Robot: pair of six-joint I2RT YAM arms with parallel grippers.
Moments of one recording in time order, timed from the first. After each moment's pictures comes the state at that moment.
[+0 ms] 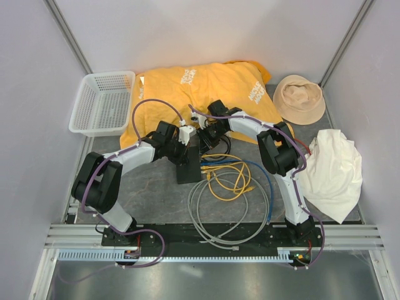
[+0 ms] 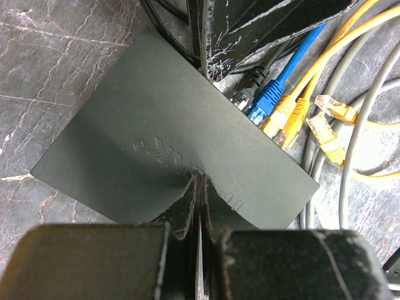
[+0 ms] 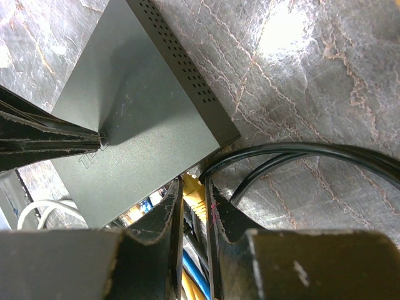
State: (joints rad) left arm -0.44 1.63 0.91 -0.24 0.39 0.11; right arm 0.55 2.30 1.78 -0.67 -0.67 -0.16
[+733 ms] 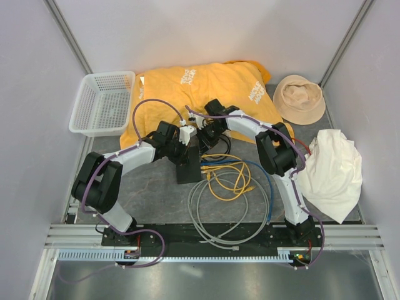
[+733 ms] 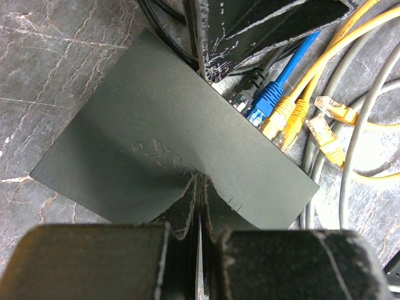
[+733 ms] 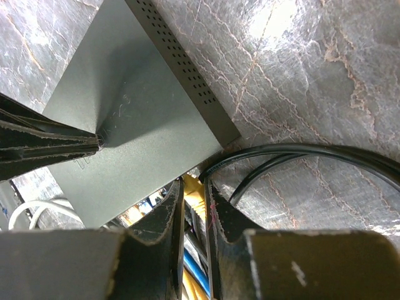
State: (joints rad) left arm -0.45 1.63 0.91 -0.23 0.38 0.11; right arm 0.57 2.31 1.82 -0.72 -0.61 -0.18
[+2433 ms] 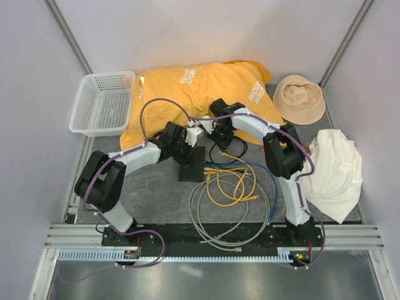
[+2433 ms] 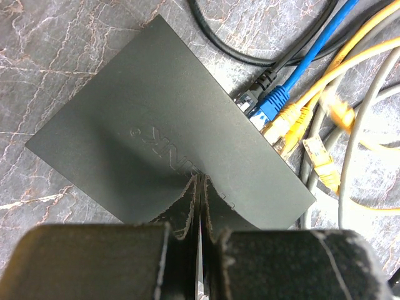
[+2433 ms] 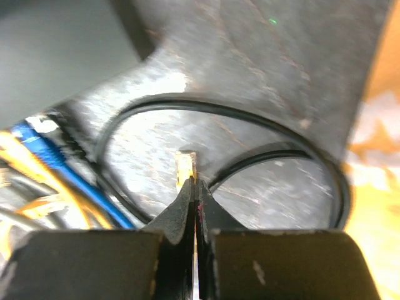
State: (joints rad) left arm -0.52 1.65 0.94 -0.22 0.34 0.13; right arm 0.55 2.22 1.79 -0.93 -0.22 -0.49
